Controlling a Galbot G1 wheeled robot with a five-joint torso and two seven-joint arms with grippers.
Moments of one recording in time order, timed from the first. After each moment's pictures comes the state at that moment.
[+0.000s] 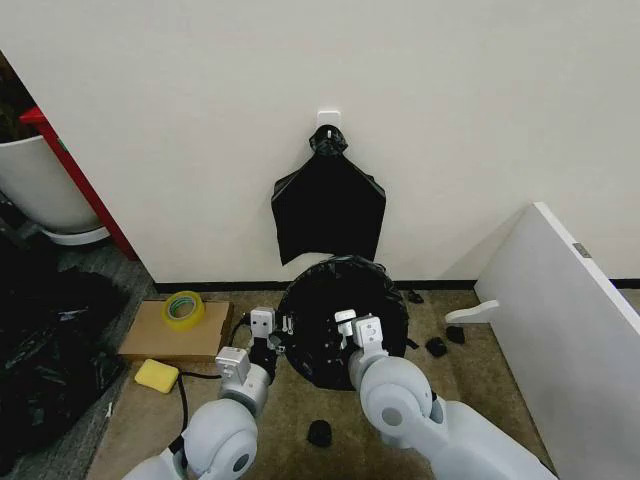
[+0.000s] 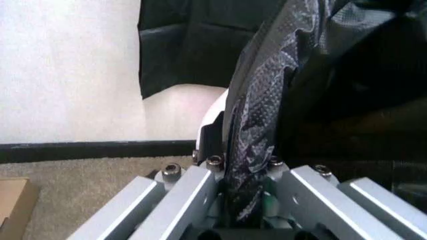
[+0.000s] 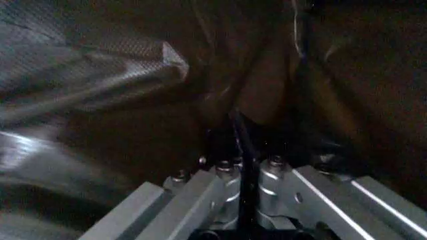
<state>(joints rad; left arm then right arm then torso) 1.24 -0.98 0.03 -2.15 -0.62 0.11 -0.48 -0.86 1.10 -0.35 2.06 1.07 -0.73 0.97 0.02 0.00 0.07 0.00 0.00</state>
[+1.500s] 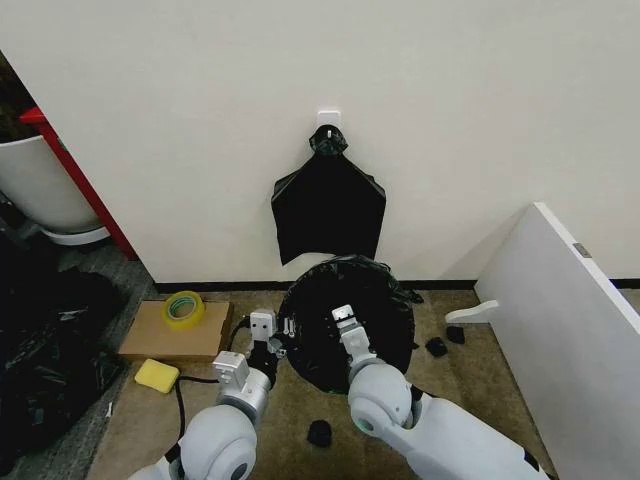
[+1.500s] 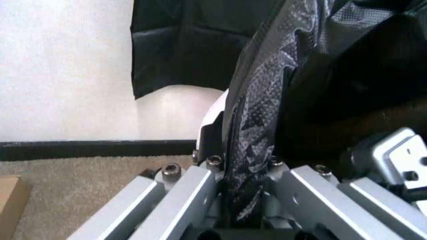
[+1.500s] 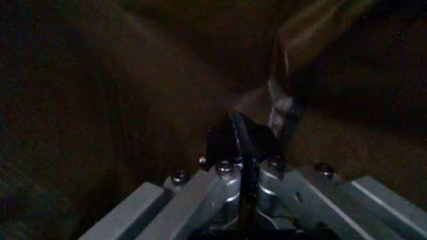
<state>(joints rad) 1.27 -0.99 0.02 -2.18 -0.62 0.11 -0.47 -0.84 1.12 -0.40 1.91 0.65 -0.65 0.82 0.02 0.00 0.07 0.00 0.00</state>
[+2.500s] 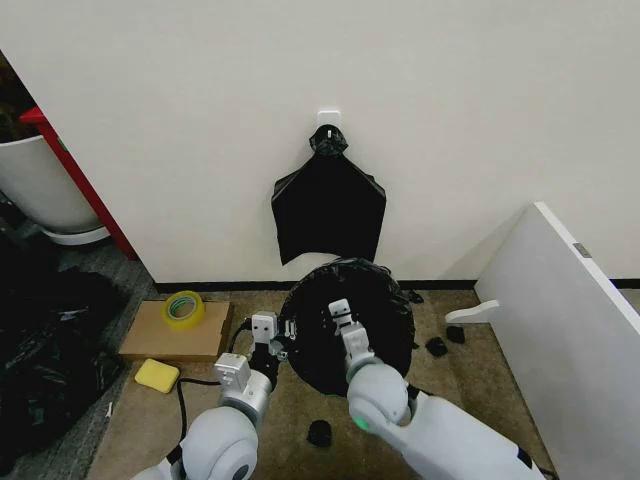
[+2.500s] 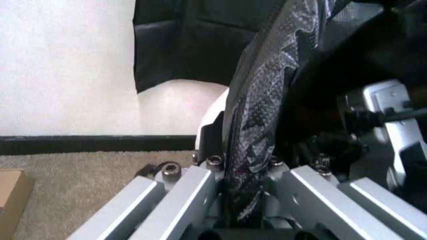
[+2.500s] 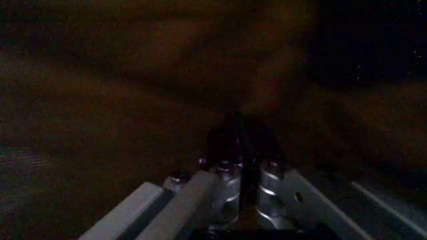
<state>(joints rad) 1.28 -0.99 0.02 -2.18 -0.61 0.11 -0.47 -0.80 1.13 -0.36 1.80 0.58 -0.44 0.75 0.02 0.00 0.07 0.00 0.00</state>
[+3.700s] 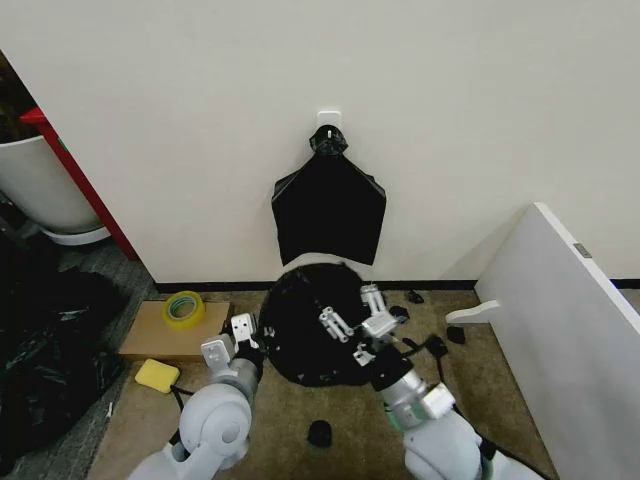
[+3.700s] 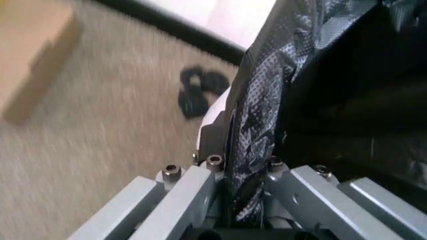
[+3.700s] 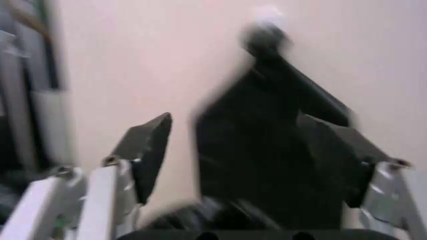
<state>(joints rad) 1.27 -1.18 -0.18 -2.11 -1.06 0.39 -0.73 -1.30 0.98 -0.15 2.22 0.12 0.21 0.49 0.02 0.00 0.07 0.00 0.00</state>
